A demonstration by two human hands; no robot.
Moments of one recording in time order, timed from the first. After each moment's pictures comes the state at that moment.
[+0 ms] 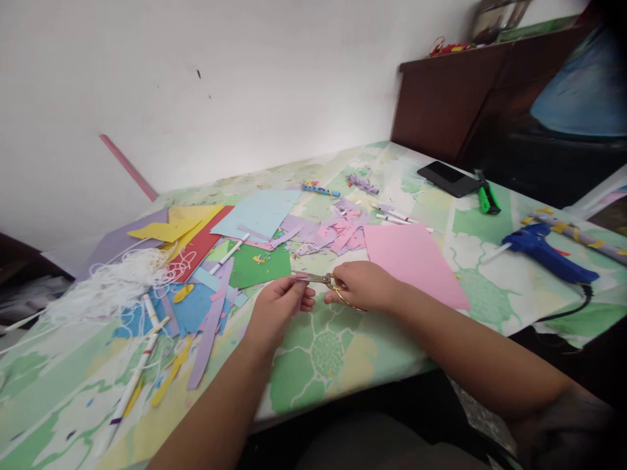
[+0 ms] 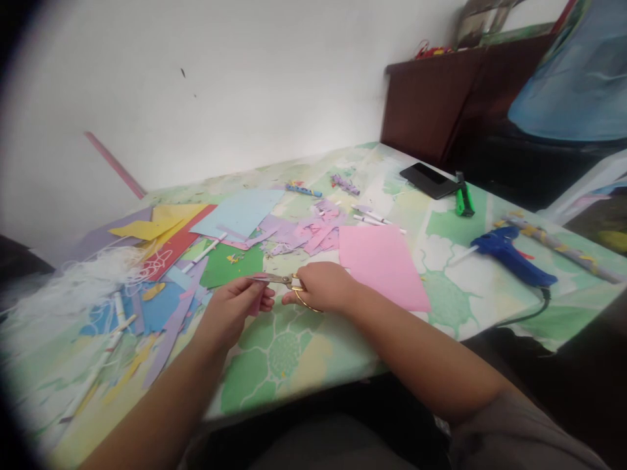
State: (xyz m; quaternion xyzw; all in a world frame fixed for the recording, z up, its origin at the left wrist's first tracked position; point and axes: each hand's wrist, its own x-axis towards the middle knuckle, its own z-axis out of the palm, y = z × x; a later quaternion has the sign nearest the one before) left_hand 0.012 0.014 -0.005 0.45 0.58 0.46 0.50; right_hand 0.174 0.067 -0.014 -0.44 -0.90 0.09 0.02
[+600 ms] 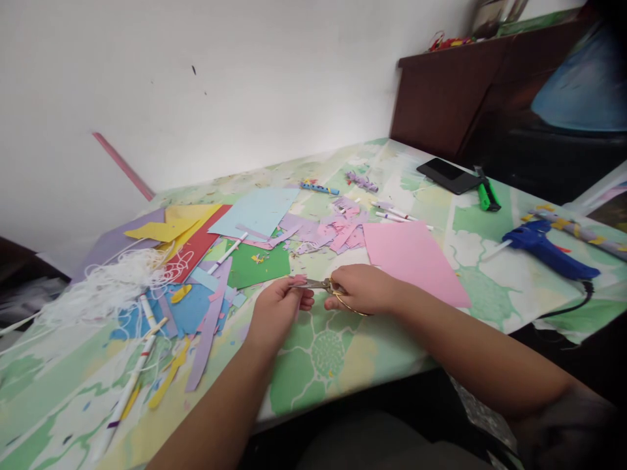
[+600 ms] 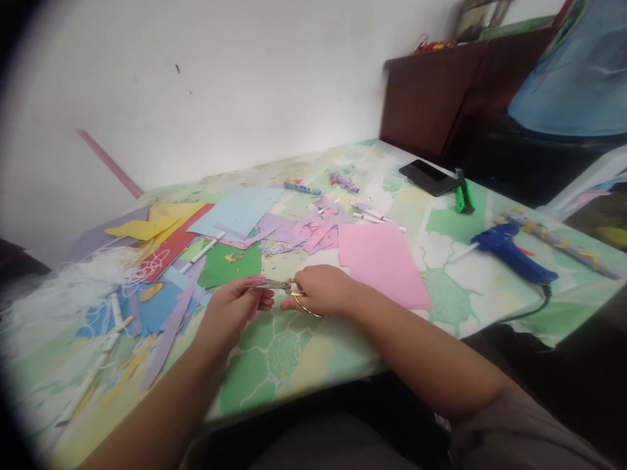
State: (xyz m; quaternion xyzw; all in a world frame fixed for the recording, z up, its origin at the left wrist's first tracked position) left_hand 0.013 0.014 -0.011 0.46 0.61 0.46 0.45; right_hand 0.176 0.064 -0.013 -0.40 -0.91 0.13 0.02
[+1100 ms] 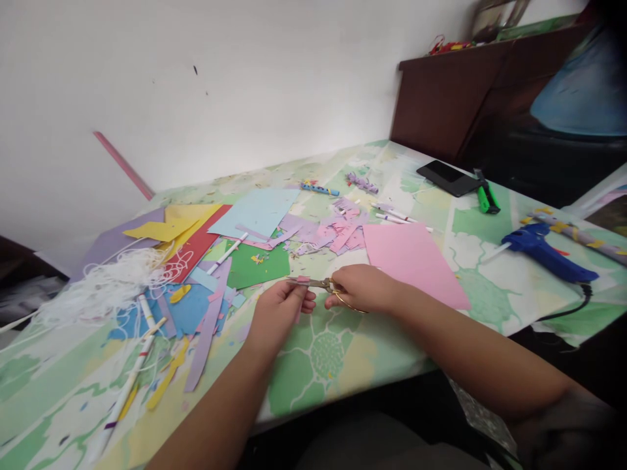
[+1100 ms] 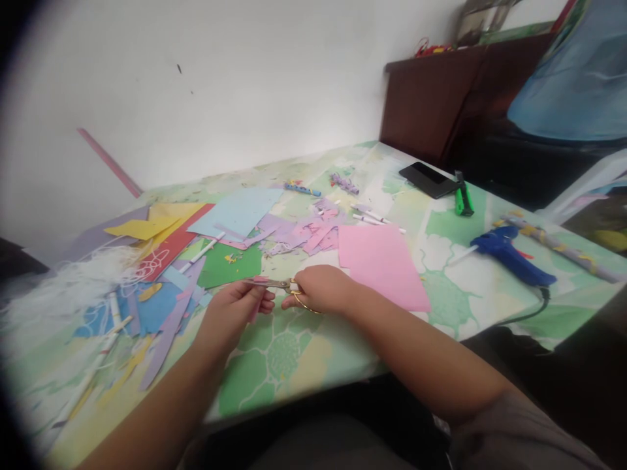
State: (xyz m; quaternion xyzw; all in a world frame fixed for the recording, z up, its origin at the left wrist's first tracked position) left_hand 0.014 0.012 -0.008 0.49 0.62 0.42 0.45; right_hand 0.172 0.065 -0.009 -0.41 -0.90 0.12 -0.01
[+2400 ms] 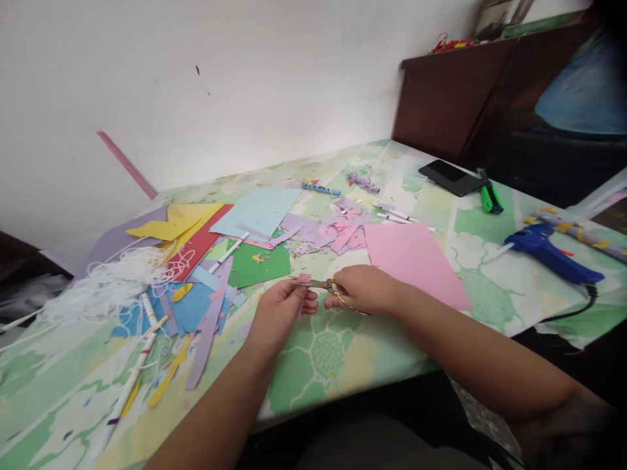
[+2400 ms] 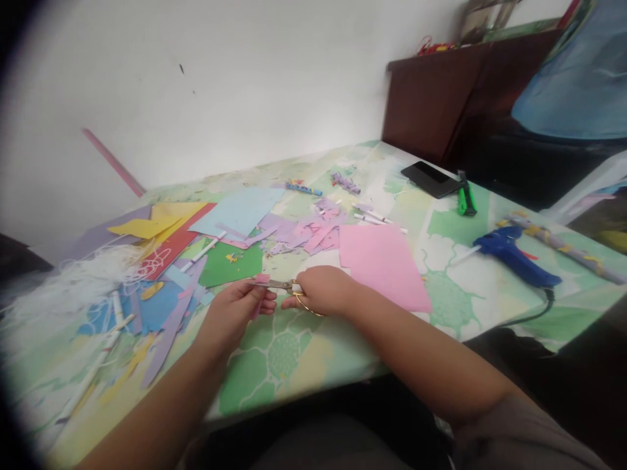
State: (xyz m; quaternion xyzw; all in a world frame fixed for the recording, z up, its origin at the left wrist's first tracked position) left_hand 0.015 0.014 -0.012 0.44 0.59 0.45 0.50; right_hand 0.174 0.062 -0.009 -0.41 -0.90 0.11 -0.02
